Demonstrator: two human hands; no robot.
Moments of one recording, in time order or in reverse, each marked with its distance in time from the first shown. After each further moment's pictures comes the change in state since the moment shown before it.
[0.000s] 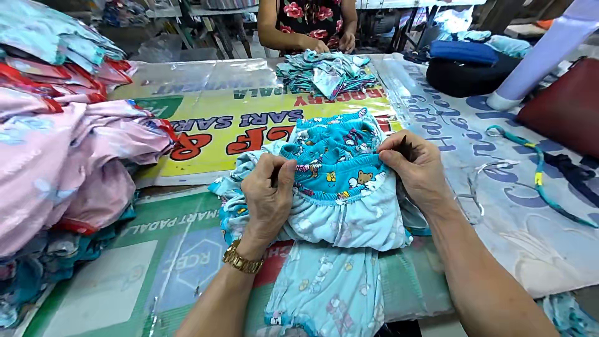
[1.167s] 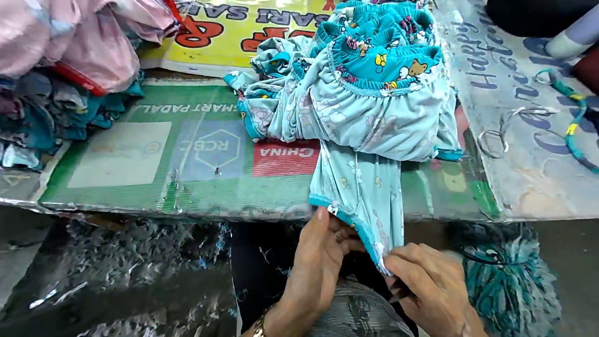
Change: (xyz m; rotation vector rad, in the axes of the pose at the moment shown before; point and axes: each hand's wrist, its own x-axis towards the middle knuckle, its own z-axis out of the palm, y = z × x) left_hand -0.183 0.164 -0.055 -1.256 0.020 -1.280; right_hand -0.242 -0.115 0.056 -0.688 -0.277 -0.175
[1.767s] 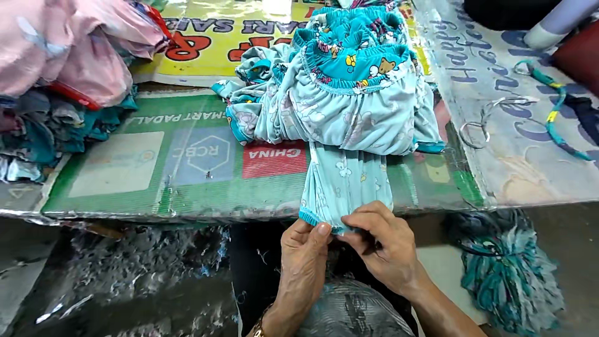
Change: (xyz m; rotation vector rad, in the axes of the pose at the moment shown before) left_hand -0.005 -0.021 -0.008 -0.061 0.047 0.312; right_hand 0.031 0.004 0.038 0.382 0.161 0.124
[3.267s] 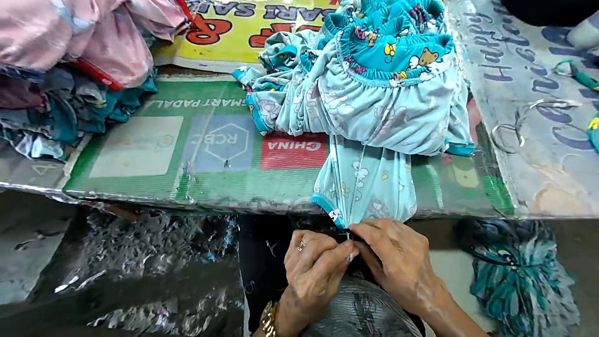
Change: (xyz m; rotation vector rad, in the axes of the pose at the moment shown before) left_hand -0.012 -0.001 -0.050 1.238 -0.221 0.889; right_hand -0.013 -0.007 0.006 -0.372 -0.189 -0.114
